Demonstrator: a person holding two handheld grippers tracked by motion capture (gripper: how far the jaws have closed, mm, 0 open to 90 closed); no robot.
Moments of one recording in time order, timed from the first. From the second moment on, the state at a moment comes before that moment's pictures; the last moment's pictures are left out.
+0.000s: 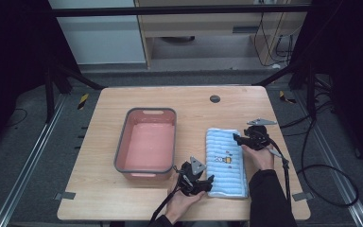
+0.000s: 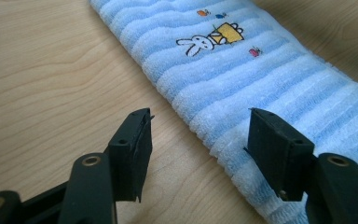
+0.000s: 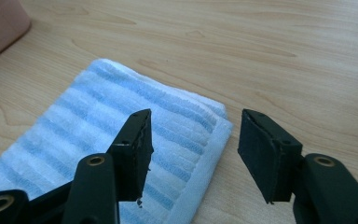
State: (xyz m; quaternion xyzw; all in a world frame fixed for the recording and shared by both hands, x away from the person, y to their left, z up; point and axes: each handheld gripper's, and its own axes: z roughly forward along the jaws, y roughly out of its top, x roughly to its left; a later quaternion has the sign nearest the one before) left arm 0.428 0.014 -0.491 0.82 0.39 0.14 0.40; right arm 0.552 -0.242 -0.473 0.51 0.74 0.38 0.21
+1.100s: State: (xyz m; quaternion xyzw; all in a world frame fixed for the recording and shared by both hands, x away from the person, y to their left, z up) left arm 0.426 0.003 -0.503 0.83 0.38 0.12 0.39; right arm 0.556 -0.238 -0.499 0.53 0.75 0.36 0.18
